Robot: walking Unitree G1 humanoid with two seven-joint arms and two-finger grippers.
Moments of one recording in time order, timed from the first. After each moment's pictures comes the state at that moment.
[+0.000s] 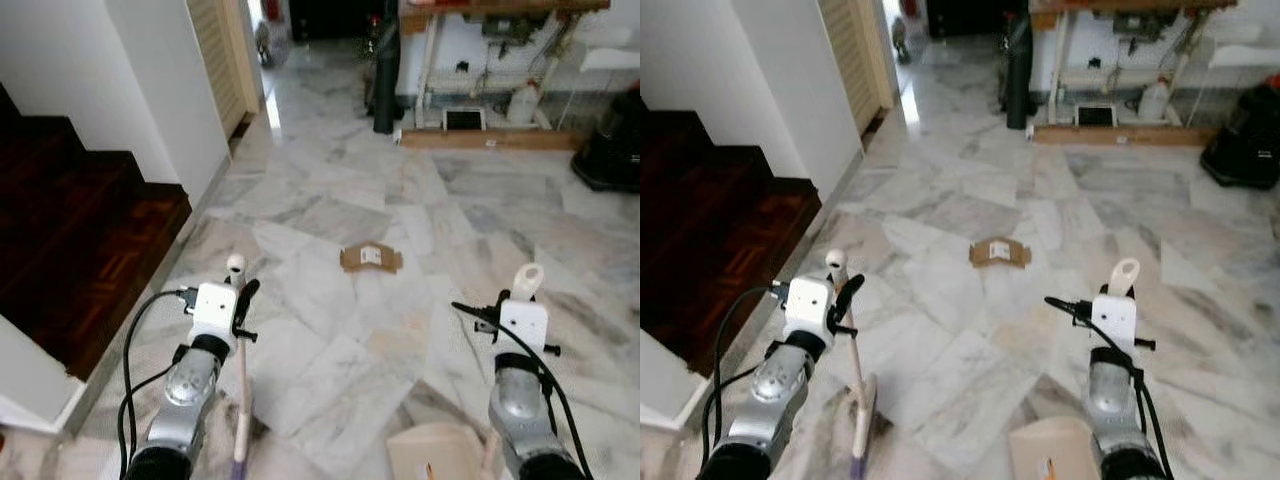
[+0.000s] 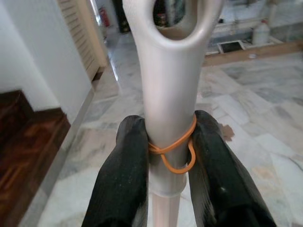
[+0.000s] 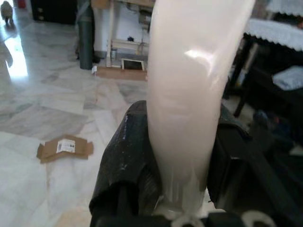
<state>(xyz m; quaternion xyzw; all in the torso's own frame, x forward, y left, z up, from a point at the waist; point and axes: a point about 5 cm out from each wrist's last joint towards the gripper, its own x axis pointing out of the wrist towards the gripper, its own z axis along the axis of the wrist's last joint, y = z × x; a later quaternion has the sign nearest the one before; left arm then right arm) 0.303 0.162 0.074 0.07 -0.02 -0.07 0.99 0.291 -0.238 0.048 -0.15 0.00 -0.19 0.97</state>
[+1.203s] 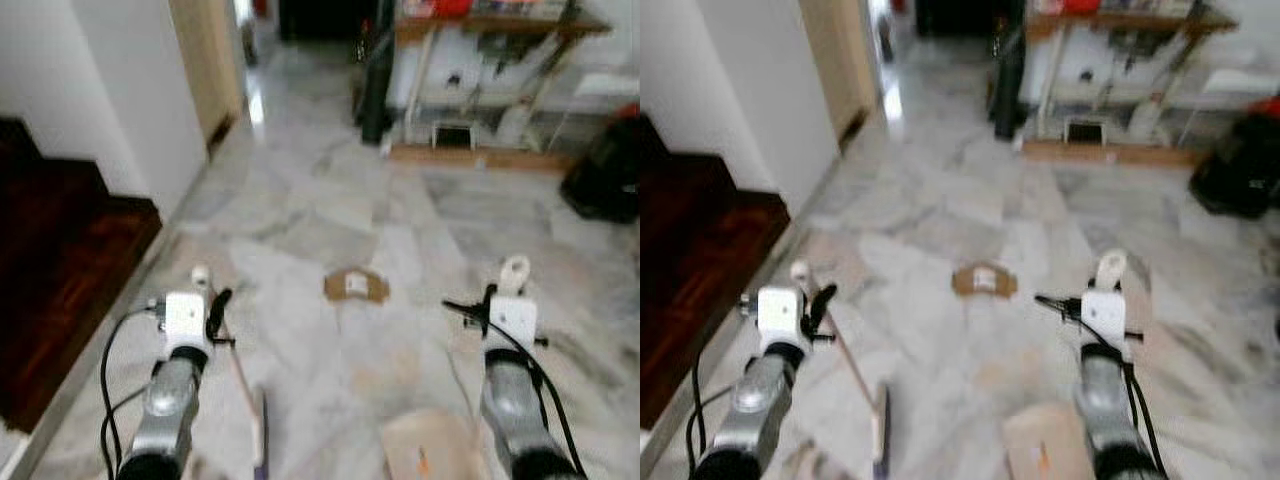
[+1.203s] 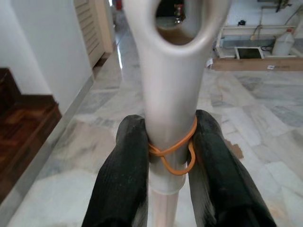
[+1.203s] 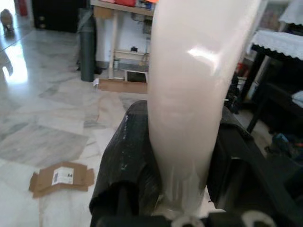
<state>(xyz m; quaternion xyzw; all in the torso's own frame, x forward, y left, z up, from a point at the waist) 0.301 0.185 0.063 0.03 0.00 -0.02 1.00 0.296 -0.229 0.054 -0.13 -0.02 -0.17 0.98</state>
